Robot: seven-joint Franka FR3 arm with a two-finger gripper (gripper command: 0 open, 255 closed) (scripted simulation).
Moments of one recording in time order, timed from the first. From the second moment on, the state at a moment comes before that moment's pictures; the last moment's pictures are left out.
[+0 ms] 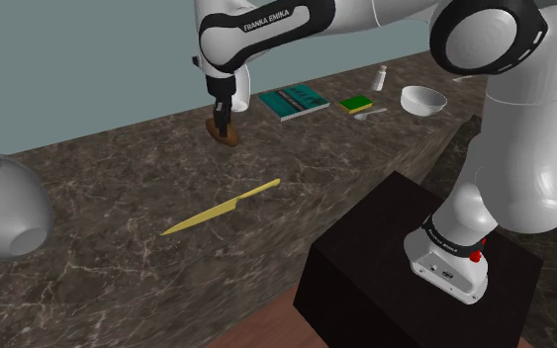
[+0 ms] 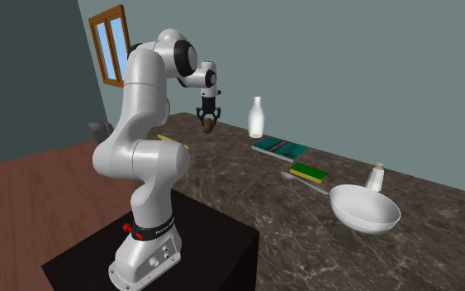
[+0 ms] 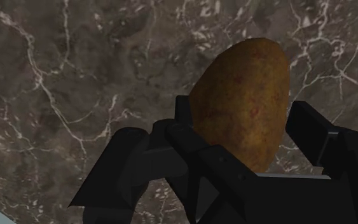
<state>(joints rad) 0.54 0.44 -0.14 -1.56 0.12 2.00 -0.47</state>
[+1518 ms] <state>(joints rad) 0.54 0.51 -0.13 -1.64 0.13 2.13 -0.48</state>
